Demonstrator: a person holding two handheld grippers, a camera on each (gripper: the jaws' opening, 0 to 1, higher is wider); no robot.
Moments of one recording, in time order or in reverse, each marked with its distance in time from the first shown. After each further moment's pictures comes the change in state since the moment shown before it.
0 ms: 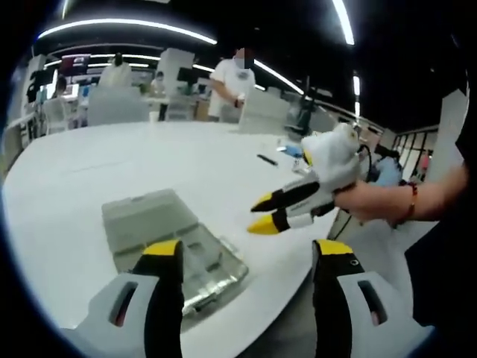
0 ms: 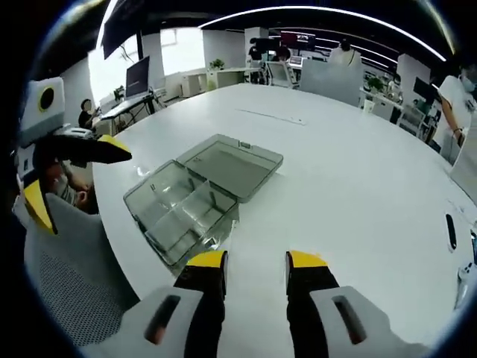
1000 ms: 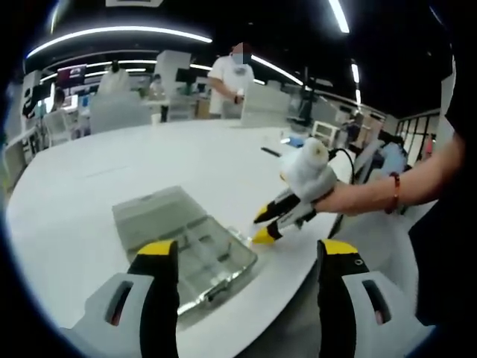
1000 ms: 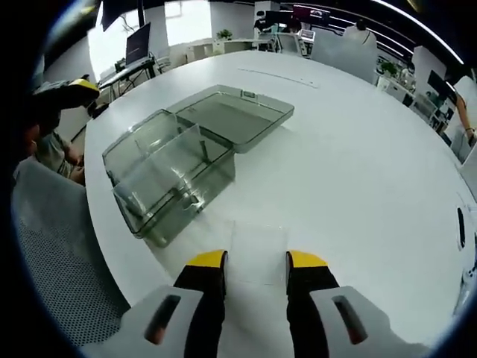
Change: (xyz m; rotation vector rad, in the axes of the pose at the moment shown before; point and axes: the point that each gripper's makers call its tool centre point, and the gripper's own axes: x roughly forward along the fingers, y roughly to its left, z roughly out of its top) left arm -0.013 0.005 -0.011 0.078 0.038 0.035; right arm 0.041 -0.009 -0.056 -0.035 0.192 0.016
